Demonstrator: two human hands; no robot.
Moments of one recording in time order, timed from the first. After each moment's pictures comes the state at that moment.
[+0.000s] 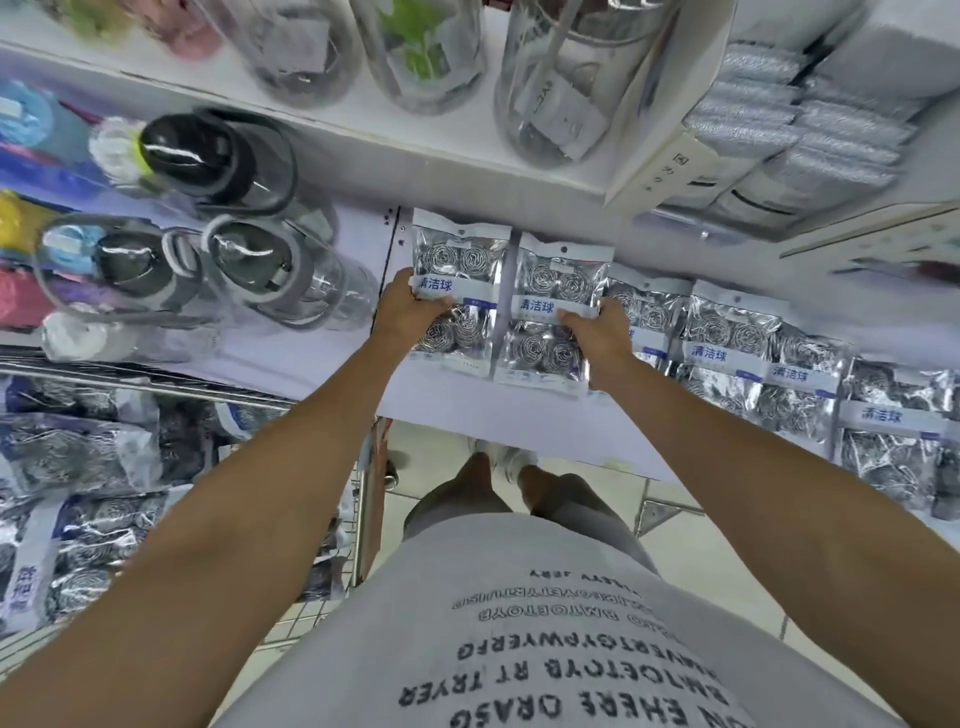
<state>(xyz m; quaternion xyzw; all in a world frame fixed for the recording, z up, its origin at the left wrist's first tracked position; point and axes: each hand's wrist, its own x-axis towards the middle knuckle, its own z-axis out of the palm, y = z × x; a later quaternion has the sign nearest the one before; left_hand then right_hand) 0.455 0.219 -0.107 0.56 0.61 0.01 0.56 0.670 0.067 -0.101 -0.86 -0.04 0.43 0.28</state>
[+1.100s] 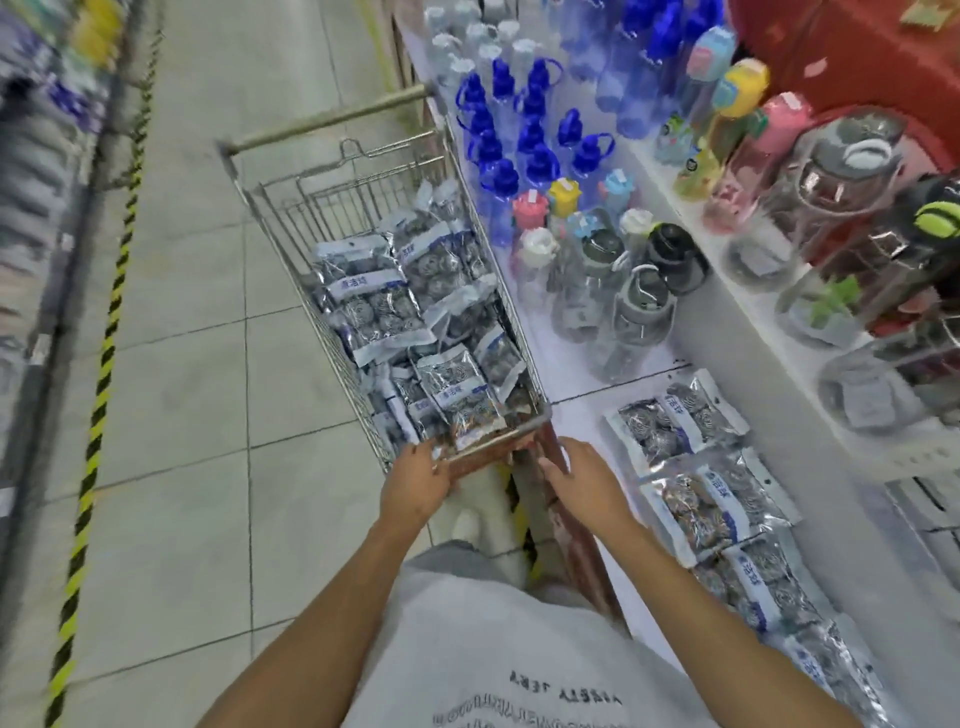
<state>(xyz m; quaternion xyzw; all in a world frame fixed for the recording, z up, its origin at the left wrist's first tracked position) 0.244 -0.148 -0.014 0.36 0.87 0.13 0.30 0.467 -0.025 0.004 -0.51 -0.77 0.39 -0.01</state>
